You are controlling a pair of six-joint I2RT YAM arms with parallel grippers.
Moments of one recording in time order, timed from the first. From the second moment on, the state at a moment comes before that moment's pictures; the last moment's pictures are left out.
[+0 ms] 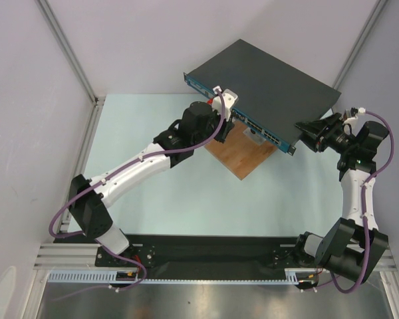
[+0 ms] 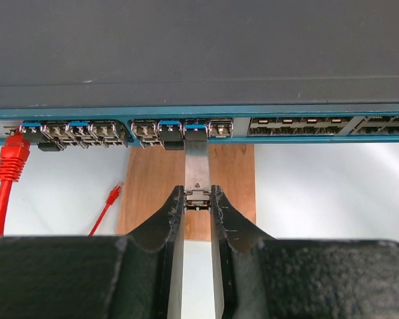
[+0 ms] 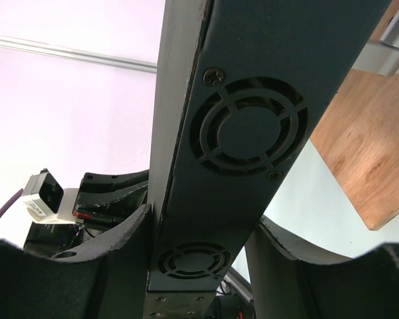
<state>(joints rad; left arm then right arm) -0.82 1.60 1.49 -0.15 -0.06 -0.02 -0.42 1.18 0.90 0.05 -1.11 1.06</state>
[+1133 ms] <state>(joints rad) -0.84 1.61 1.46 -0.14 -0.09 -0.04 -0.42 1.19 0.90 0.08 -1.12 1.09</state>
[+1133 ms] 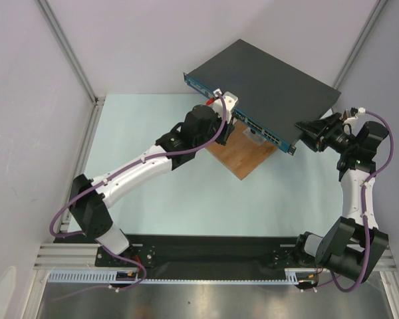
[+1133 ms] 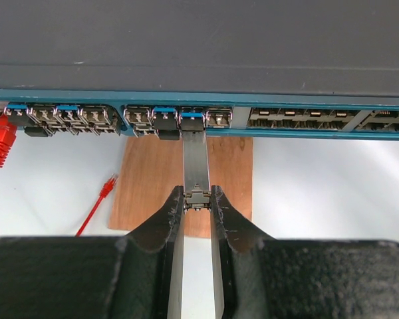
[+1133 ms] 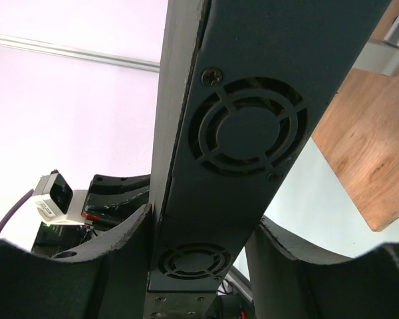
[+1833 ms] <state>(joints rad) -0.84 1.63 1.39 -0.05 -0.10 -0.03 -0.42 1.19 0.90 0.07 -1.13 1.07</state>
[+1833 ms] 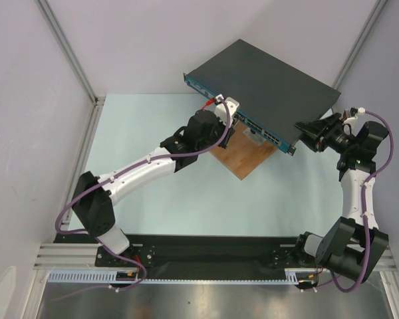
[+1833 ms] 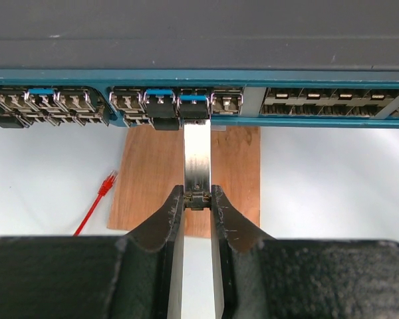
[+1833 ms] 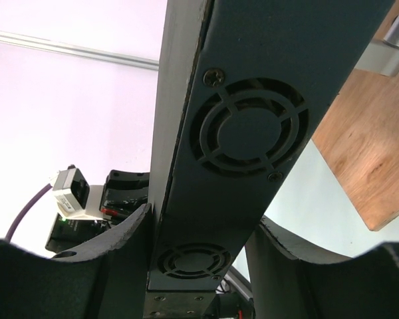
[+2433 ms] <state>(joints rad) -0.83 1.70 1.60 -0.27 -0.07 -0.03 -0.42 1.18 0.93 -0.02 -1.12 1.00</state>
